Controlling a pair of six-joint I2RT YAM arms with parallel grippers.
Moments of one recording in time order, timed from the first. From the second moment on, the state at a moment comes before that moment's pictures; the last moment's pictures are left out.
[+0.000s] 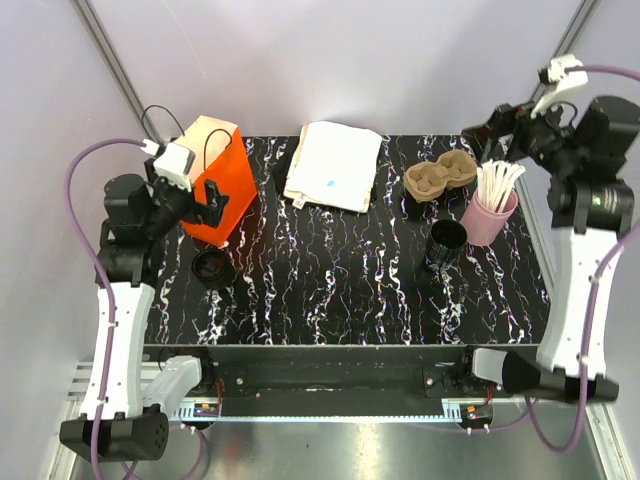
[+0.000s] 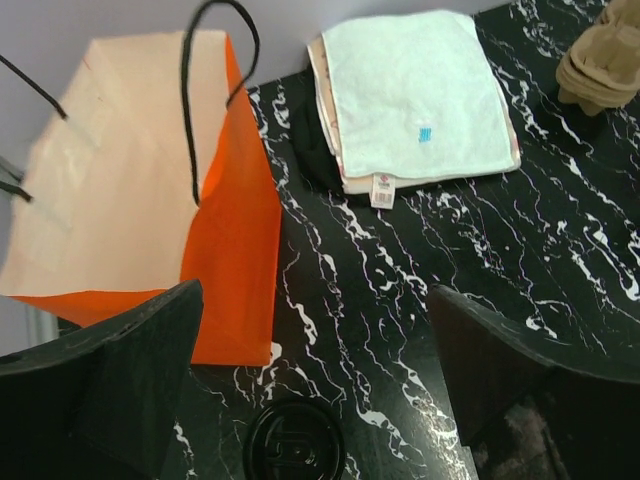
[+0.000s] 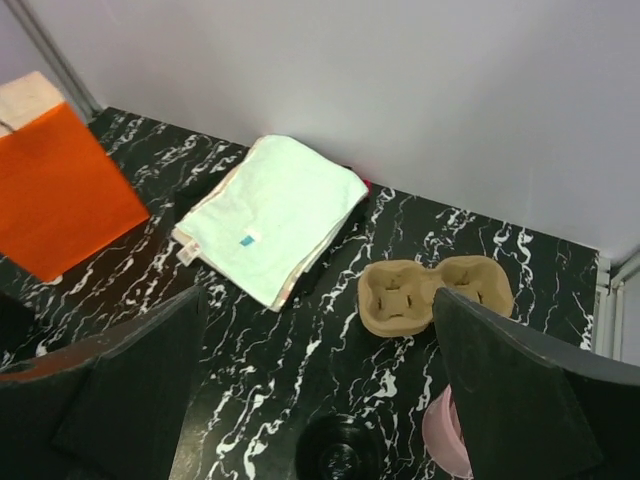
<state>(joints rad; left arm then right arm) 0.04 0.92 1.15 -0.48 0.41 0.15 -0.17 1.23 1.78 -0.68 -0.60 -0.05</state>
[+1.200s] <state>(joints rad) 0.03 0.96 0.96 -0.39 0.59 0.19 0.08 2.30 2.58 -1.05 -0.09 -0.39</state>
